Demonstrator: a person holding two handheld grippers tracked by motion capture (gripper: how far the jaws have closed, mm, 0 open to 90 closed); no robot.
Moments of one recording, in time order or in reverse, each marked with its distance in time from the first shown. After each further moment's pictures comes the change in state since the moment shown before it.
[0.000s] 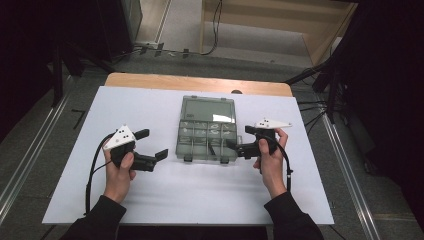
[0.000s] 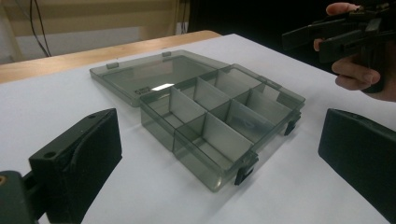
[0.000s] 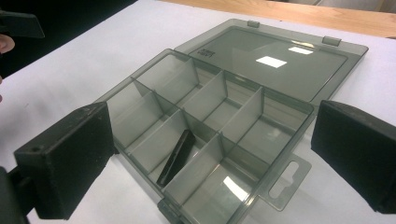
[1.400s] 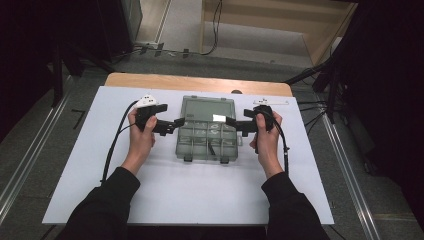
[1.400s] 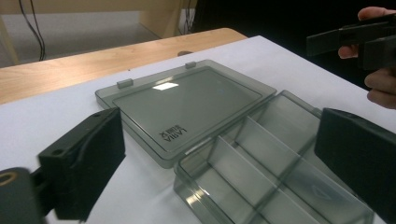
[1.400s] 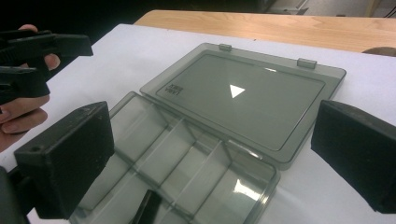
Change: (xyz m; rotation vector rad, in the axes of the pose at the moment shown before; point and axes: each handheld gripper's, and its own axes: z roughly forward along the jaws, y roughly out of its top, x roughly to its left) left arm 0.058 0.037 0.095 0.070 -0.005 -0.073; right arm -0.045 0.039 0.036 -0.002 0.004 0.123
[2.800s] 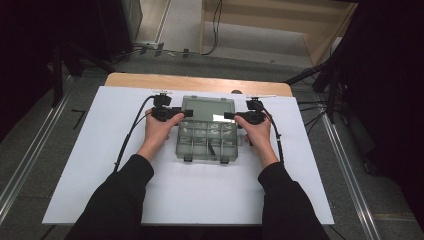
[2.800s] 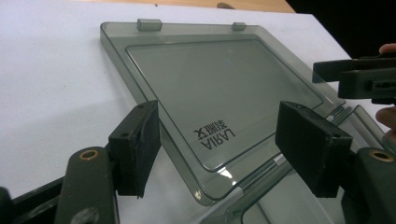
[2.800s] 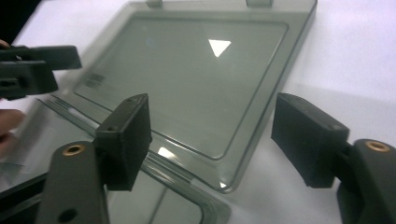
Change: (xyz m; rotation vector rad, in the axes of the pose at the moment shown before) left arm 0.034 -0.005 0.074 0.206 0.048 -0.291; right arm -0.048 0.001 0.061 0.196 -0.083 0.218
